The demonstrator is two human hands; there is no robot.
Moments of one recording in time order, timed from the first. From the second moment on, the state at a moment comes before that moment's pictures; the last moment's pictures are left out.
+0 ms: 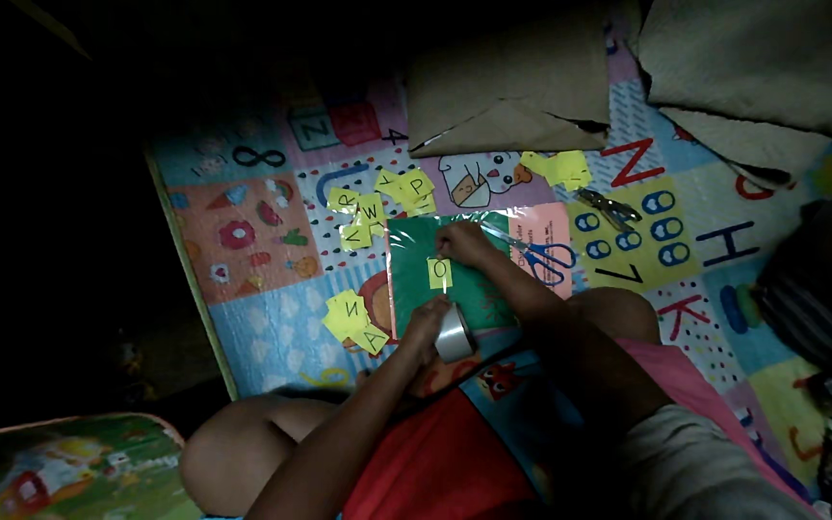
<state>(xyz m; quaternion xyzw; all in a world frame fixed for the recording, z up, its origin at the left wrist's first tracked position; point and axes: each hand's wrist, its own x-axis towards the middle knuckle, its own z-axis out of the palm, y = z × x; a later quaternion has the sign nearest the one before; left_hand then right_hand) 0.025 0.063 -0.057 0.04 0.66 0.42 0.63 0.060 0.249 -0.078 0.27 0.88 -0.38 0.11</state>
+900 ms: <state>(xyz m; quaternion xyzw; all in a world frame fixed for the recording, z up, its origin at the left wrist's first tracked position) 0.030 0.039 -0.054 0.21 0.65 0.40 0.62 0.069 0.269 -0.056 0.24 0.81 -0.52 0.14</state>
